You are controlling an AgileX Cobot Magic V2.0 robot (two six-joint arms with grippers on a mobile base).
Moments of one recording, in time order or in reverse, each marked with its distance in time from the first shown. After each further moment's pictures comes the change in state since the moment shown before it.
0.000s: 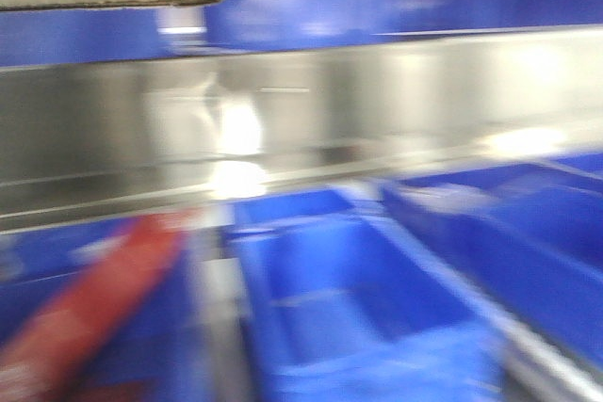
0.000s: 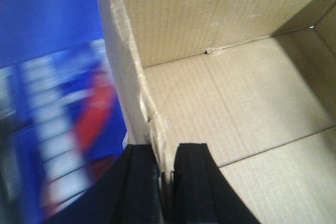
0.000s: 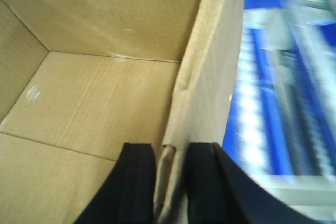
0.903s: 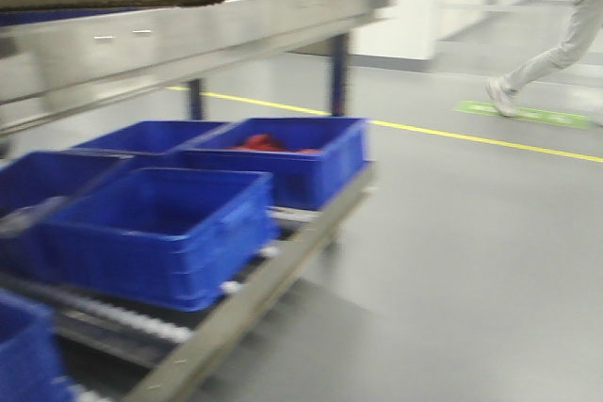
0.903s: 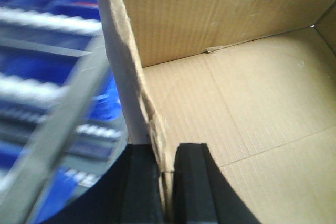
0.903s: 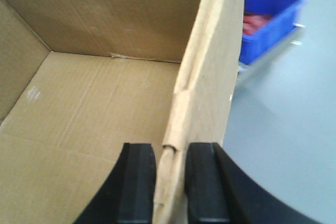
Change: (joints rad) left arm 0.000 0.001 0.000 0.000 -0.002 0.000; right arm 0.000 0.000 0.000 0.000 0.000 0.000
